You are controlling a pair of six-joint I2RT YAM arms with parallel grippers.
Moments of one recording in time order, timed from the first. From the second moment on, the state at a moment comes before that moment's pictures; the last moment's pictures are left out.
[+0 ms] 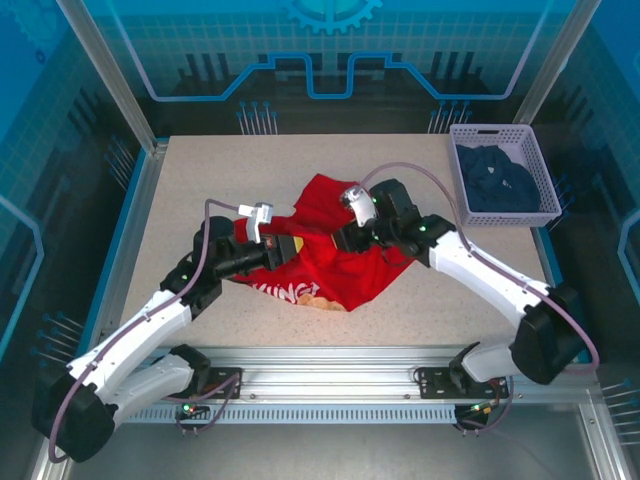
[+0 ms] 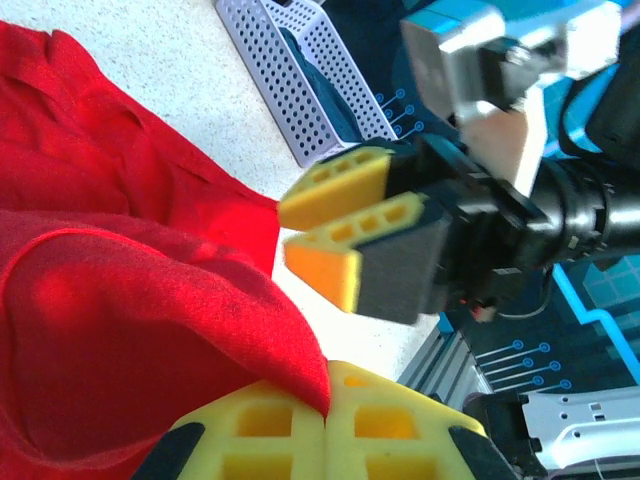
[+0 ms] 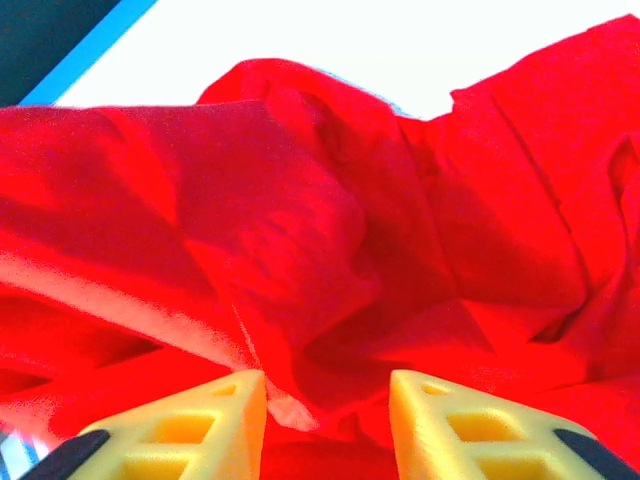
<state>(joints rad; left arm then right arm) -0.46 0.94 0.65 -0.01 0.52 -0.69 0.62 1.36 1.08 -0.44 -0.29 0.12</state>
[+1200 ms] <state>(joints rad) -0.37 0.86 0.58 0.03 0.58 -0.78 0.46 1.28 0.98 -0.20 -0.91 0.17</state>
